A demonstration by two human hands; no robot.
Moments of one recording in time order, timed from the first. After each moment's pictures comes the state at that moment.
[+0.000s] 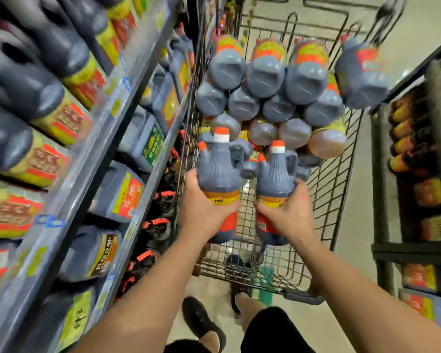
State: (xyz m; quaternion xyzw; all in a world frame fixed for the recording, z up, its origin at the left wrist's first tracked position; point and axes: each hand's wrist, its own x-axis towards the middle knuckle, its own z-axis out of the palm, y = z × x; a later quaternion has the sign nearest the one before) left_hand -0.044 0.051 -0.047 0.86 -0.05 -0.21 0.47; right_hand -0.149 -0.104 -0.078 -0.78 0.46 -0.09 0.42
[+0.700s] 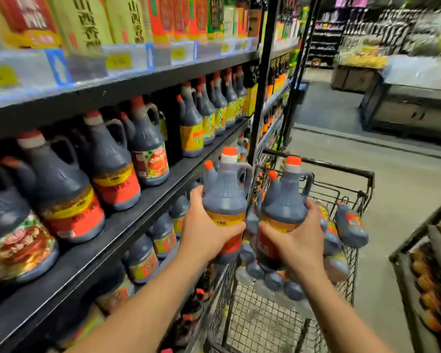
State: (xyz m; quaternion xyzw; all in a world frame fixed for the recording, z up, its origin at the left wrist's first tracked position) left_hand -0.028 0.158 0.224 0.78 -0.16 0.06 0.61; right_hand -0.107 -0.008 0.215 -0.78 0.22 -0.37 0.45
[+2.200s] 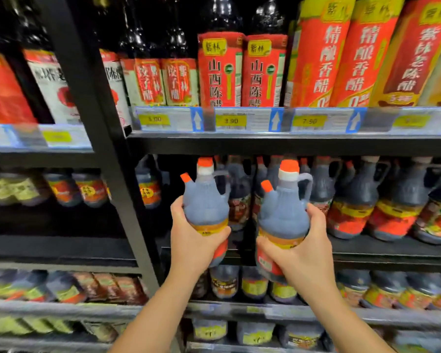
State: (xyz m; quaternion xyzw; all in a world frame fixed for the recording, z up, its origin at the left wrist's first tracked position) left_hand -0.232 0.486 0.259 0.70 0.26 0.47 0.47; right_hand -0.123 0.315 0.278 -0.72 -0.31 -0.02 0.62
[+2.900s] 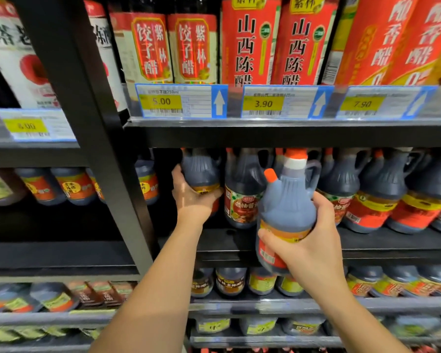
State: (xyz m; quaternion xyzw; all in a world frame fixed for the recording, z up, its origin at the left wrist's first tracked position) left_hand -0.157 0.595 0.261 0.65 0.35 0.44 0.52; right_hand -0.130 0.356 0.278 -0.71 -0.32 -0.02 0.62
